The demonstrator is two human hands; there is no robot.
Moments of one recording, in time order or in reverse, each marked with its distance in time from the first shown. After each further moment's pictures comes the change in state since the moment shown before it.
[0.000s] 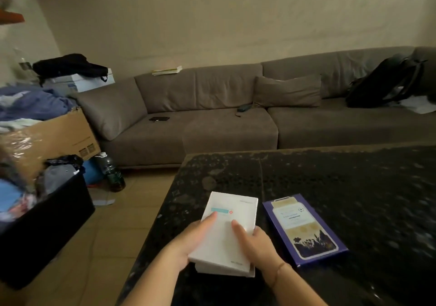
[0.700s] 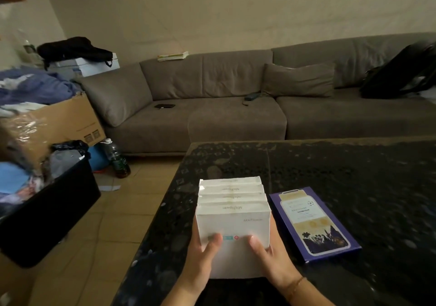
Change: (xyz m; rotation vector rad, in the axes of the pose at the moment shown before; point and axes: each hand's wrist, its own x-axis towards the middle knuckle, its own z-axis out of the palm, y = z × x) left_hand -0.008 -0.067 0.030 -0.234 0.094 0.625; right_hand -0.013 0.043 -0.003 0.229 -0.091 -0.676
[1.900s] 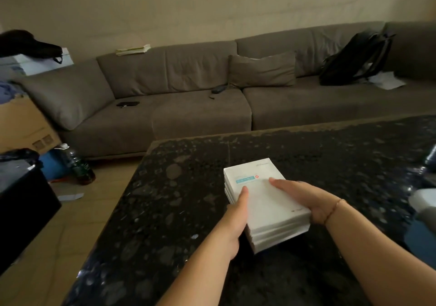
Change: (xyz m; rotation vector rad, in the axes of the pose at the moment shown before) left_hand 0.061 0.019 0.169 0.095 -0.196 -0.631; right_hand 0.039 -0.062 -0.184 0.038 0.110 0.723
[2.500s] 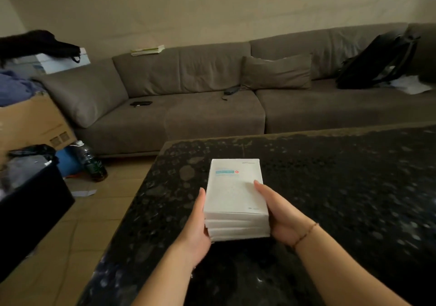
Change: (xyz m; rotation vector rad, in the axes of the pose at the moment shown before) left_hand 0.001 -0.015 -0.100 -0.312 -0.048 0.214; right_hand 0.031 0.012 0.092 0.409 -0.175 -0.070
